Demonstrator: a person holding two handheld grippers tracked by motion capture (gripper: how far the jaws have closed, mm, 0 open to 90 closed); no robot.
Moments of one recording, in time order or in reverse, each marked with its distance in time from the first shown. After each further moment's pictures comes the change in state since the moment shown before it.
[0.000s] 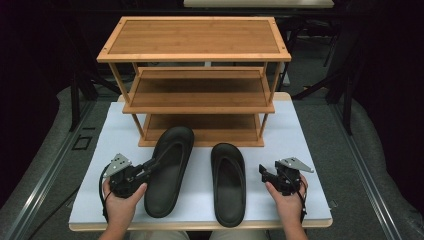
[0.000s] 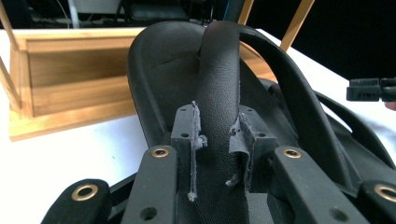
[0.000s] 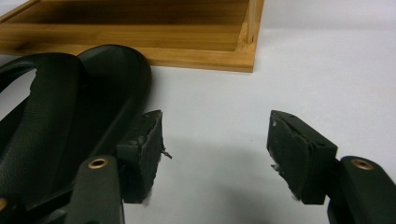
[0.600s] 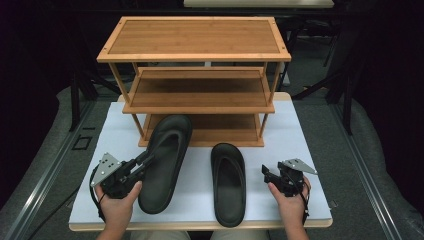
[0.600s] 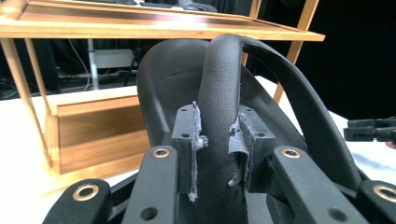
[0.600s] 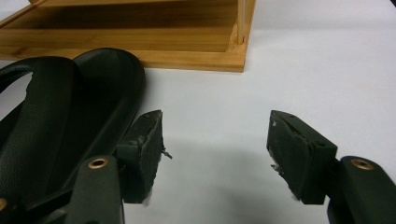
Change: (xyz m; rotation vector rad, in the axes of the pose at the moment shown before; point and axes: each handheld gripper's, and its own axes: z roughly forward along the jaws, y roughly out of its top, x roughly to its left) left arm -0.017 0.019 -0.022 -0.171 0.026 0.059; right arm -0.005 -0.002 -0.007 0.003 -0.015 0.014
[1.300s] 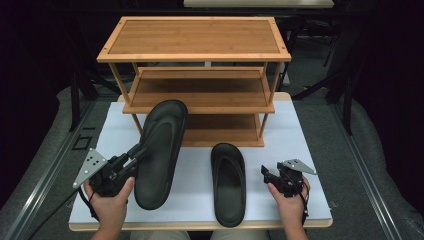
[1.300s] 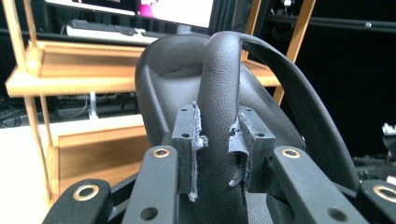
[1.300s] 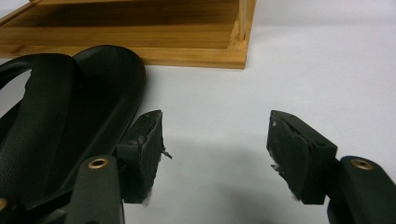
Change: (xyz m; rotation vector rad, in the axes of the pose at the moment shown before) left arm -0.004 0.034 -0.019 -0.119 0.002 -0.025; right arm 0.001 -0.002 0.002 0.003 0.001 0.004
